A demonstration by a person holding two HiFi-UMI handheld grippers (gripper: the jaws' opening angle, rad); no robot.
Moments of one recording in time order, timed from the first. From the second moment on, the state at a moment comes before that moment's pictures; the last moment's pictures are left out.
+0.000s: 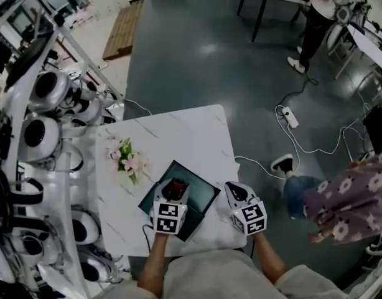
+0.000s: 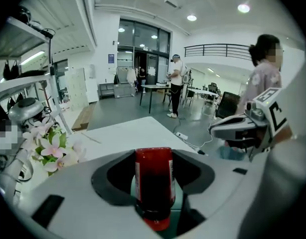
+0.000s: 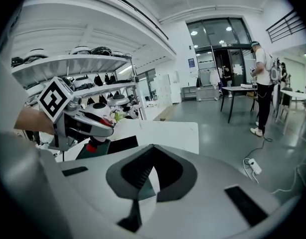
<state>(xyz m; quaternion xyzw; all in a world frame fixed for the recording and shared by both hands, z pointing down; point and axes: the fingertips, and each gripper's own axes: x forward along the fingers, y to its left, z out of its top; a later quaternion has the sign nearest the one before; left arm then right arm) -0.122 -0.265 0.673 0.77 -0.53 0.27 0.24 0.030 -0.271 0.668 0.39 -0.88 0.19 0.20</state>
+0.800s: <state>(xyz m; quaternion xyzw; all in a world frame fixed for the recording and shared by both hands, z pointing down) -0.152 -0.251 0.601 0.77 -0.57 0.16 0.21 0.037 -0.282 0.600 0.42 -0.88 0.13 0.17</state>
